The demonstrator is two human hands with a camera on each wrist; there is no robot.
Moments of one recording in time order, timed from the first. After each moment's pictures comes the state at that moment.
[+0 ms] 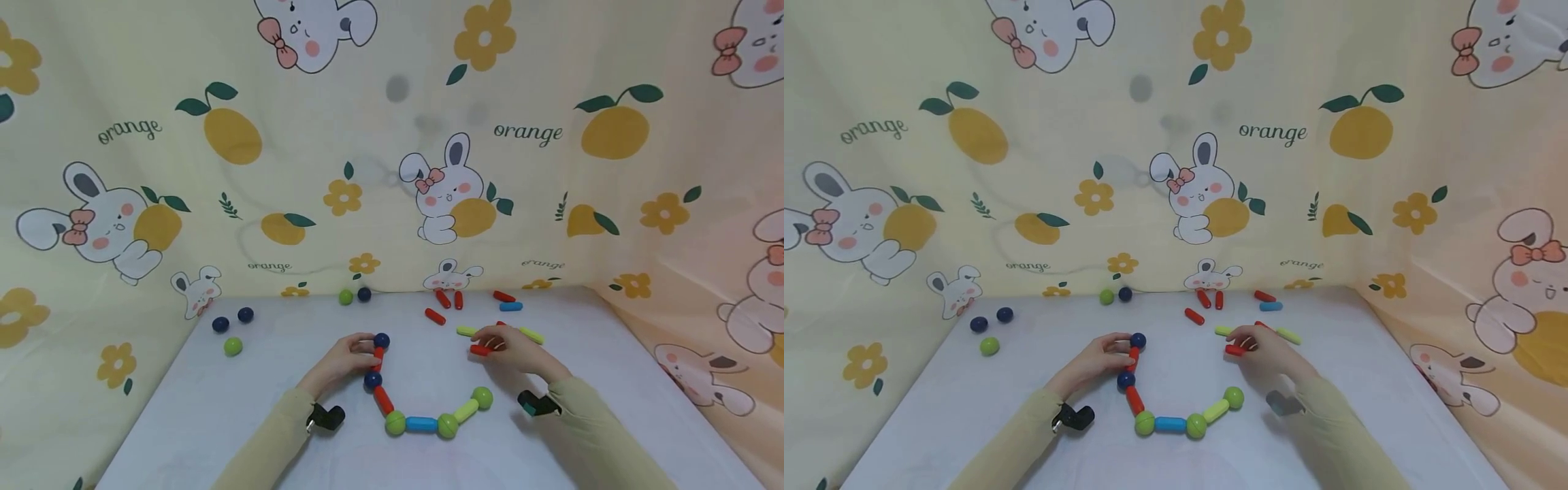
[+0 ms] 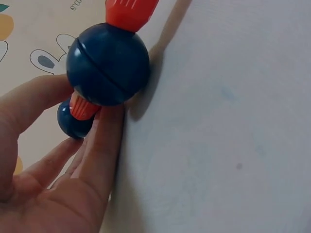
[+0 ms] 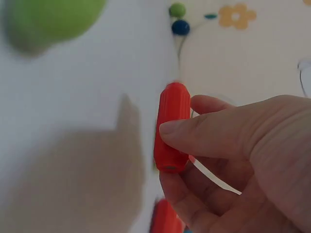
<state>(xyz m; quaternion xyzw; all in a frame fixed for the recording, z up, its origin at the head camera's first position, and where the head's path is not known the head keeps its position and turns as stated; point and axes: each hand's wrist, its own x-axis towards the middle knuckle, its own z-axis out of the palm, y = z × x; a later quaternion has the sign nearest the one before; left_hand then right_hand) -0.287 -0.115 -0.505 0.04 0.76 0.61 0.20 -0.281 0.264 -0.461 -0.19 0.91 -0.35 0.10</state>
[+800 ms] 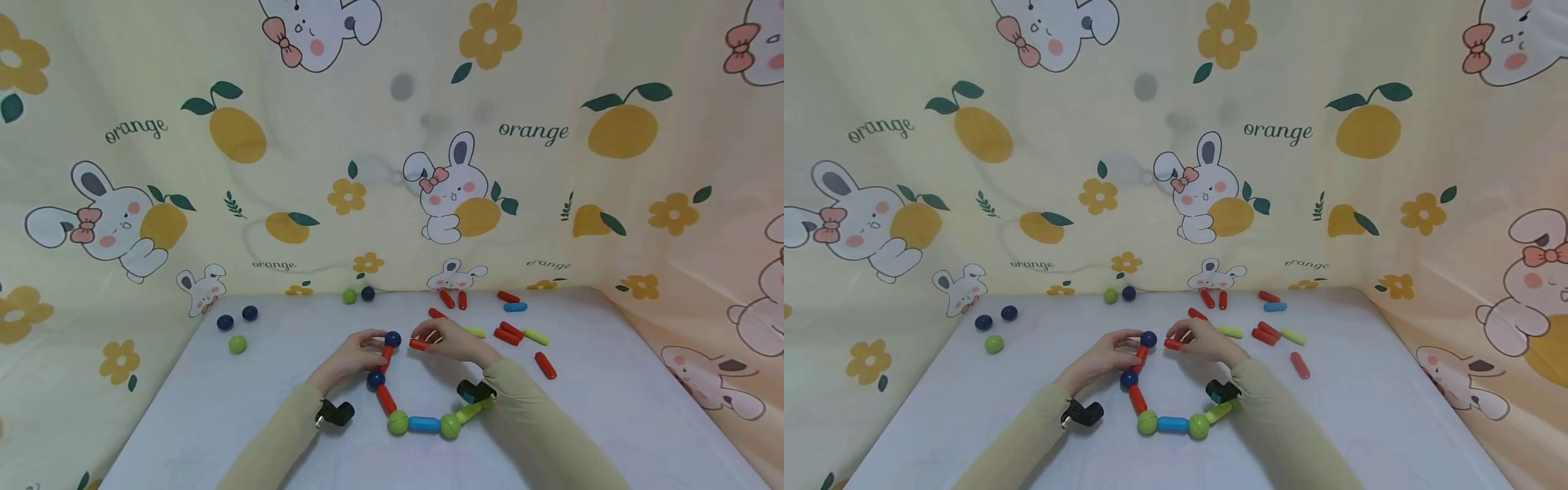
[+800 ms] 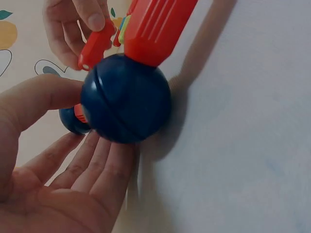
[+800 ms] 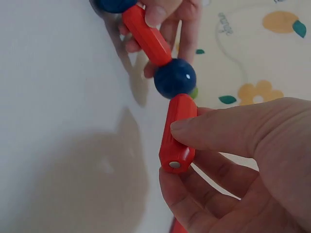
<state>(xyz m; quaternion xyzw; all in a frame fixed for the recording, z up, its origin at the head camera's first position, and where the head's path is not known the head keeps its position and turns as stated) -0.287 -0.102 -0.491 0.06 0.77 0.60 0.20 -0.309 0.153 -0.459 -0.29 0.86 -0.39 0.15</state>
